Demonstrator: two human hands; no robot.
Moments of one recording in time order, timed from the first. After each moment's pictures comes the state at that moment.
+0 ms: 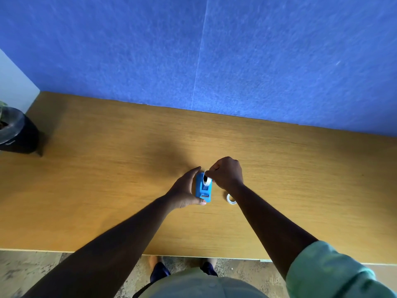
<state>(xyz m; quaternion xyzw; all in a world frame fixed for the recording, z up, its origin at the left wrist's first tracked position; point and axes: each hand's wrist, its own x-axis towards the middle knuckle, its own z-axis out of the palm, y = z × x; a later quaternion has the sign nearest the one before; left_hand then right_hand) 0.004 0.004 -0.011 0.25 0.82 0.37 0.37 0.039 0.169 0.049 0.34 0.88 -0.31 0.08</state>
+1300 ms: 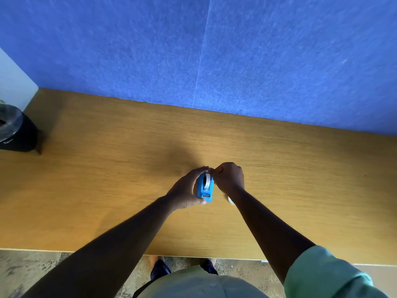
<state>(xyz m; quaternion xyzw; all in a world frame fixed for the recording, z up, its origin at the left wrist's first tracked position) 0.003 0.004 -0.025 0.30 0.82 0.37 0.33 0.046 0.169 0.023 0.39 0.85 -0.34 0.08</state>
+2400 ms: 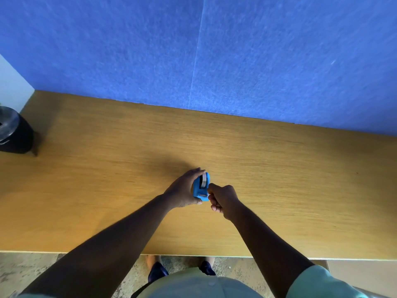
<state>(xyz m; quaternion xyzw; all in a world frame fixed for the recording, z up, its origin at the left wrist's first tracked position) 0.004 0.006 -0.021 0.31 0.82 0.34 0.33 0.092 0.154 0.006 0.56 0.59 -0.56 0.16</state>
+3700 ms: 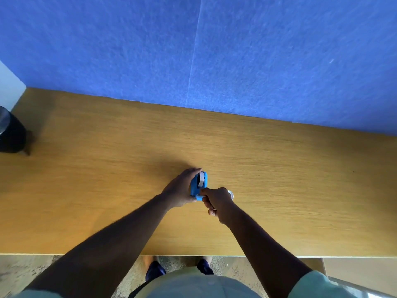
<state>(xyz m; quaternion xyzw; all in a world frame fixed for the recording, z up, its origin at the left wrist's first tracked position) 0.002 0.011 -0.032 0.32 0.85 0.30 0.31 0.094 0.144 0.000 0.56 0.57 -0.58 0.17</state>
